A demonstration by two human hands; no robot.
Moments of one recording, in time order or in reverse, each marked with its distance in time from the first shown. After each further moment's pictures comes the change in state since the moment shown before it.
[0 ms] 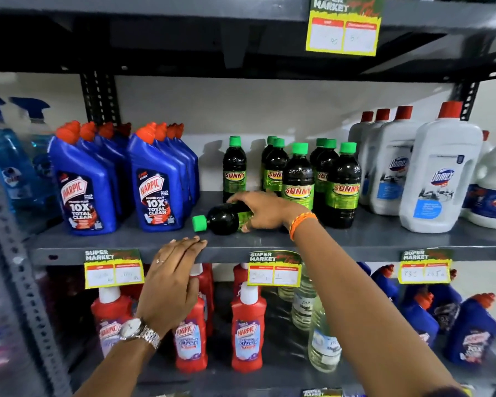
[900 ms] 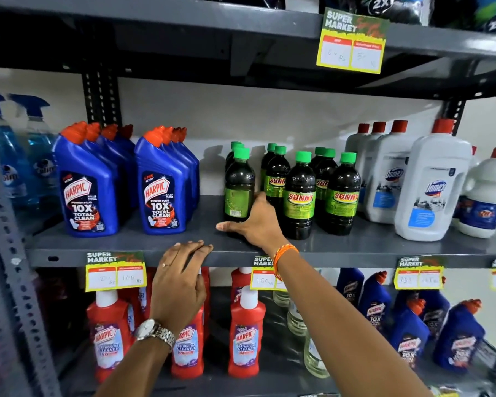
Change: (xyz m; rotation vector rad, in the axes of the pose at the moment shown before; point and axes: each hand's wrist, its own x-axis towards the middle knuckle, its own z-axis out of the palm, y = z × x) left_hand 0.002 0.001 0.021 -0.007 0.179 -0.080; right_hand 0.008 -0.020 0.051 0.673 0.593 0.274
